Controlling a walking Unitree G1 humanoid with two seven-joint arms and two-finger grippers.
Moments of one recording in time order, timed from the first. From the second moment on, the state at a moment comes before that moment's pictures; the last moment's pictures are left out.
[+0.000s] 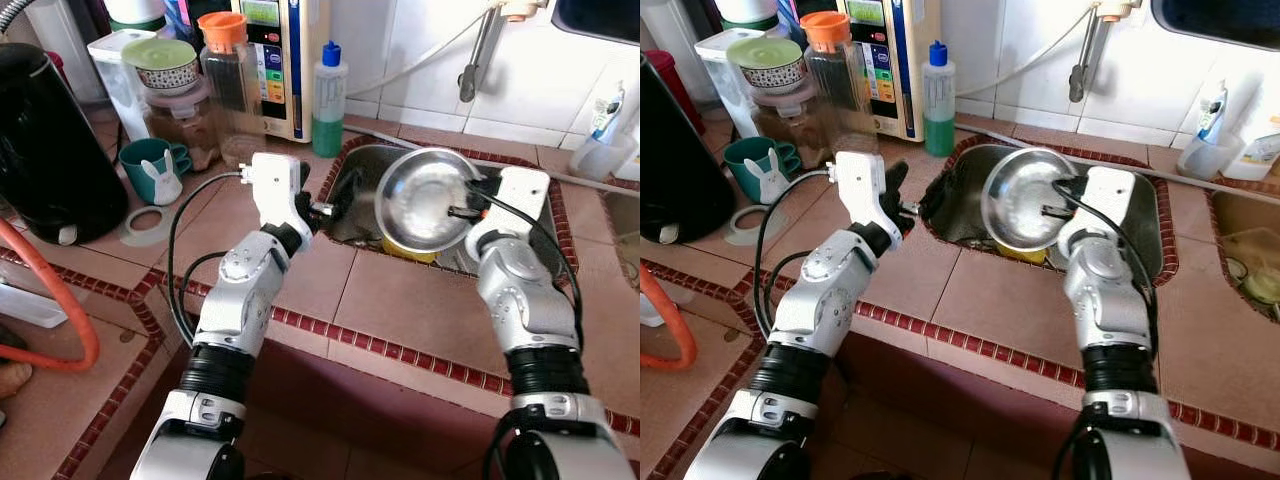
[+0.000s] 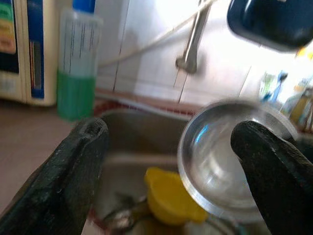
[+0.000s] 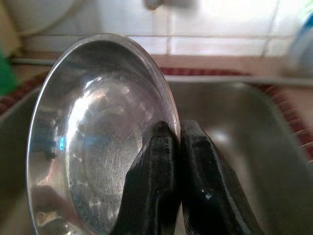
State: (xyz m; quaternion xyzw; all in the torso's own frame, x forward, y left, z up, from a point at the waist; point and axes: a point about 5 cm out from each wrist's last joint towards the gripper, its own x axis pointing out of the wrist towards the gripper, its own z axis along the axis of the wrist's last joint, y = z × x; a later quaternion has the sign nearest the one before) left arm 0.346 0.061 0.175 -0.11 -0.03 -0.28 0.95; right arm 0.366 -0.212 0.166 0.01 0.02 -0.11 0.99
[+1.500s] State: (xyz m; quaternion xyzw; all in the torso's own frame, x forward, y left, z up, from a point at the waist) left arm 0.328 0.061 0.140 -0.01 0.07 -0.30 0.95; right arm 0.382 -0.207 0.140 -0.05 0.03 -0.08 1.00
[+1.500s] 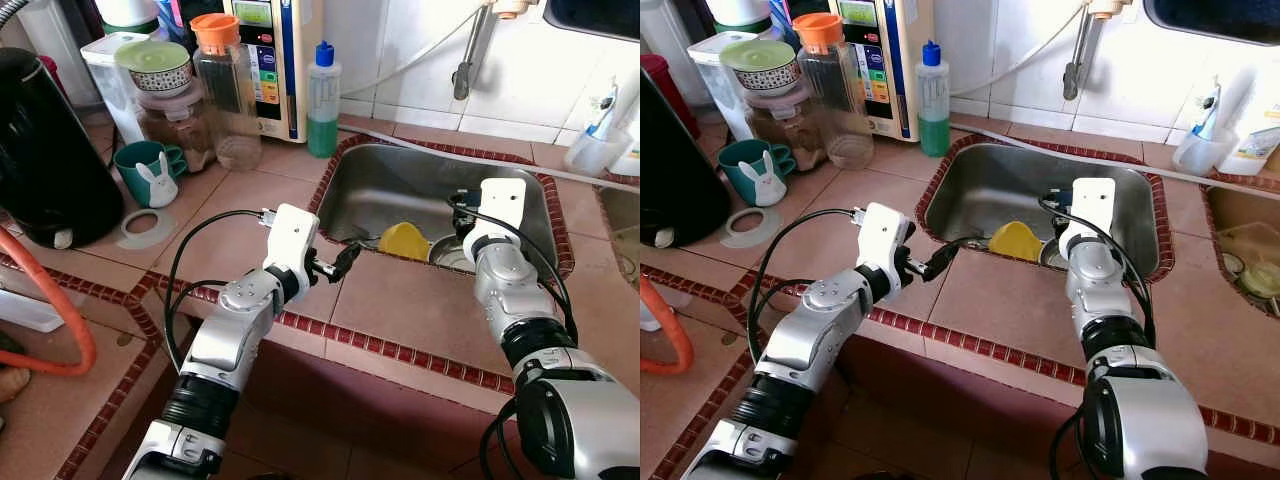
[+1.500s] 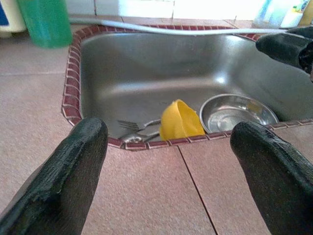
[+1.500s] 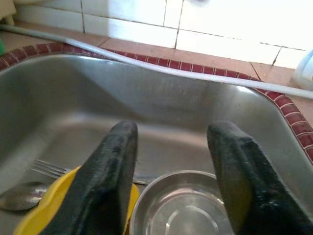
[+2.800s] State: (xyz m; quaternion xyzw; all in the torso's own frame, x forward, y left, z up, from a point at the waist) left arm 0.323 0.114 0.135 -0.02 0.01 -0.17 0.99; right arm 0.235 -0.189 0.173 -0.05 -0.02 -0.04 1.00
